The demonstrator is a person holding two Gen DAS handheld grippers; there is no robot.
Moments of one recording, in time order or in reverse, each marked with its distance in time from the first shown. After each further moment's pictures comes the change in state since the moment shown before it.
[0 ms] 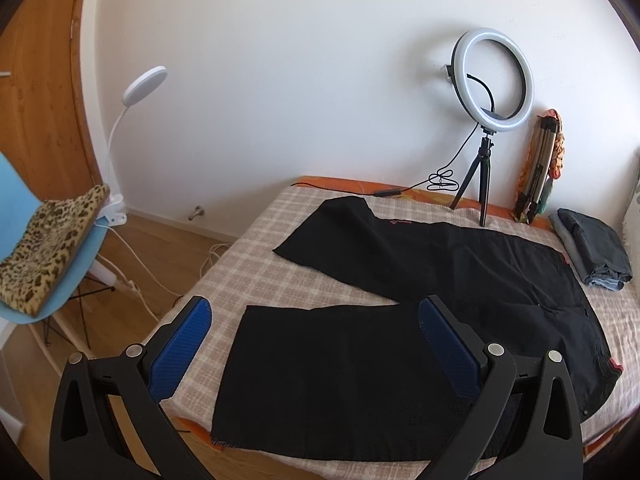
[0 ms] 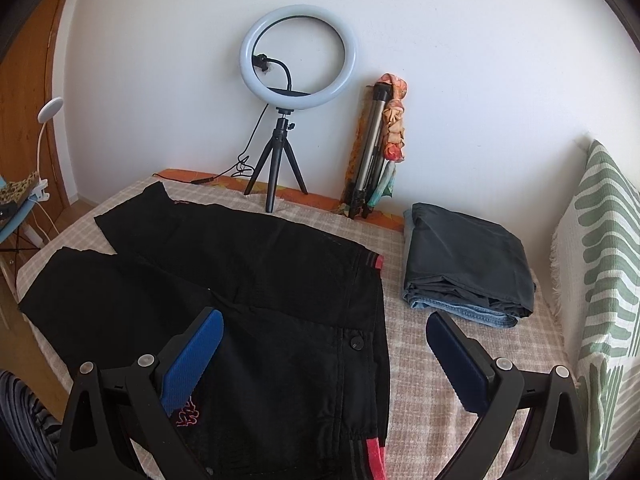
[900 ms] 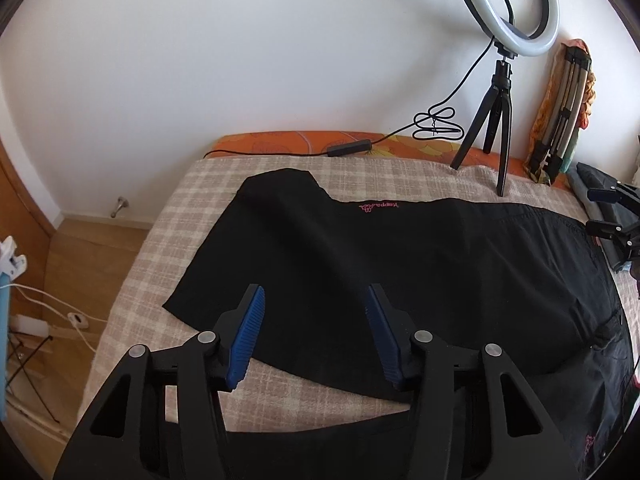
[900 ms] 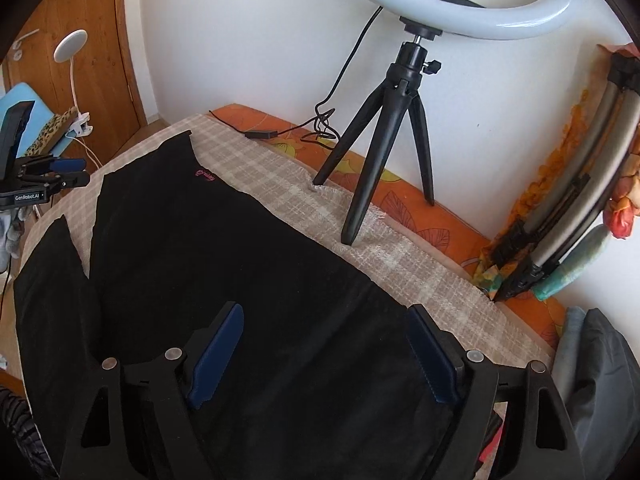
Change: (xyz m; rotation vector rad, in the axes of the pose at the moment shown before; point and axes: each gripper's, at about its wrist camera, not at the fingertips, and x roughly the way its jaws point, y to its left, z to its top) left arm 0.211 -0.058 0.060 0.143 0.261 -0.140; right arm 0.282 0.064 0.116 -0.280 0.239 0.417
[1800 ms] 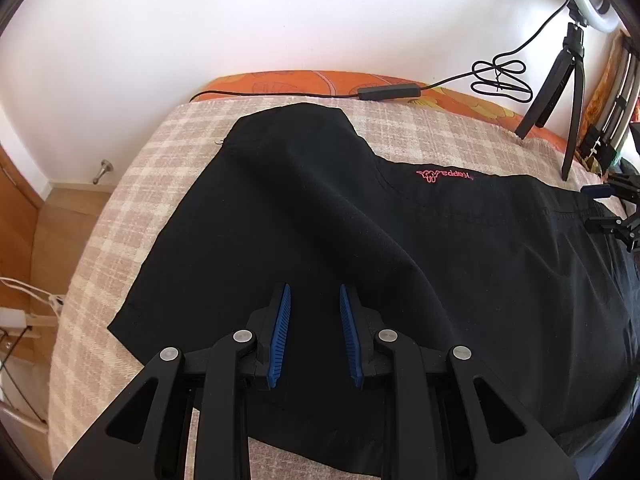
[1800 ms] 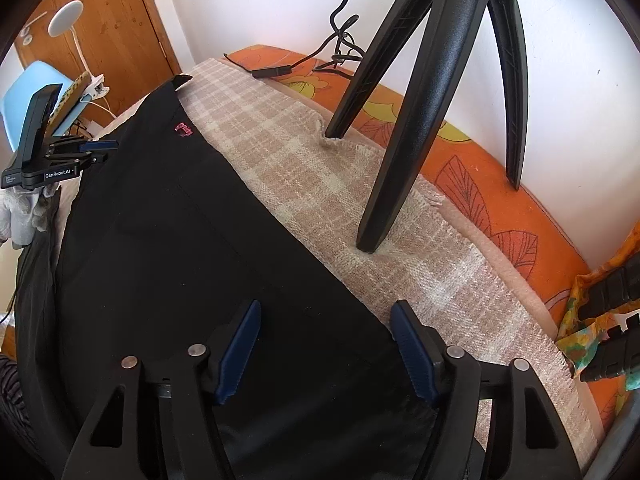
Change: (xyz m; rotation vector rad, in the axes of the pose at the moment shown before) left arm 0.098 0.021 0.010 -0.036 0.135 0.016; right arm 0.111 -0.027 0.024 -0.070 0.173 0.194
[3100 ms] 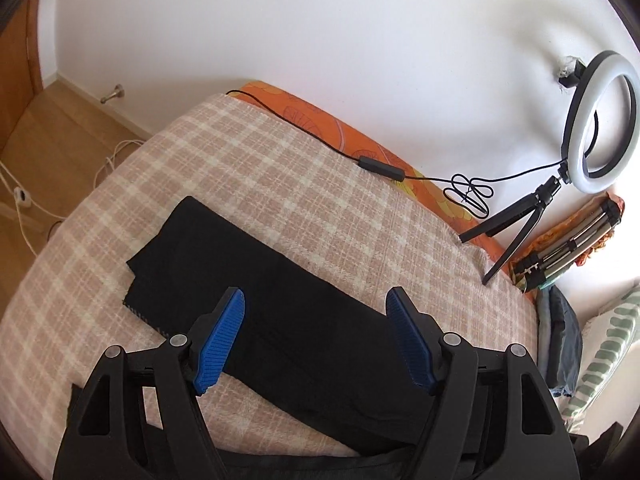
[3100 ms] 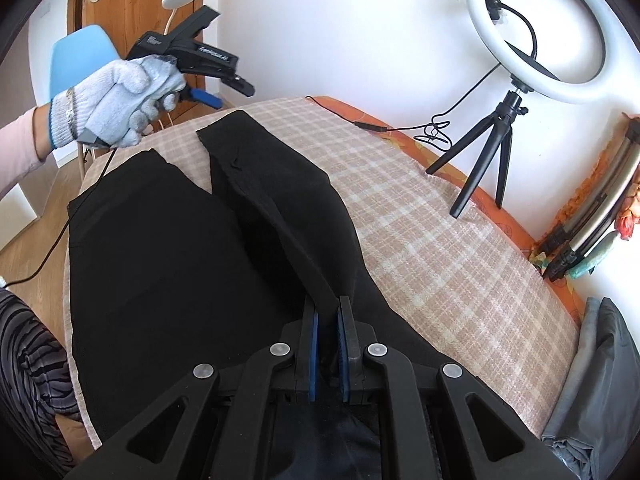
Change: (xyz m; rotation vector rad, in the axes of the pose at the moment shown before) left arm -0.072 0.042 0.003 -0.431 -0.036 -0.230; right arm -0.128 0.192 -0.121 -0.094 -0.210 -0.167
